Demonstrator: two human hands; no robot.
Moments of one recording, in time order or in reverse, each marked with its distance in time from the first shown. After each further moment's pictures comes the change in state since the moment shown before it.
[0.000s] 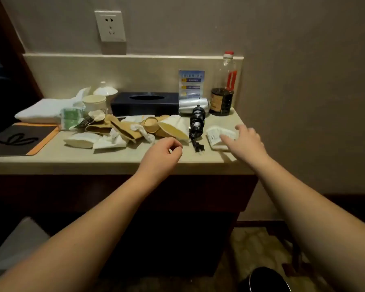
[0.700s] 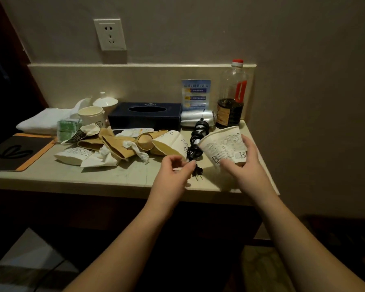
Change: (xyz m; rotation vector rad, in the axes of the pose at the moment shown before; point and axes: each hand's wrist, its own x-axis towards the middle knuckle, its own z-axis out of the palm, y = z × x) left_hand 0.032 0.025 0.052 -0.564 0.107 -0.337; right_hand -0.001 0.010 -0.005 0.760 -0.143 -0.103
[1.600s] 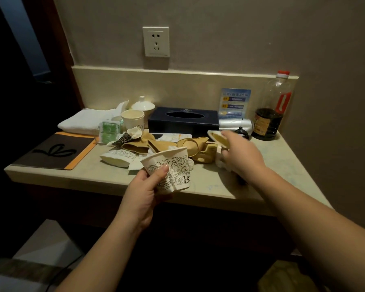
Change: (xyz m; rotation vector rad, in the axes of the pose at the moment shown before) left_hand -0.006 -0.015 -0.156 -0.546 0.045 -0.125; right_hand 0.070 -0.050 0.120 -0.850 0.004 -0.298
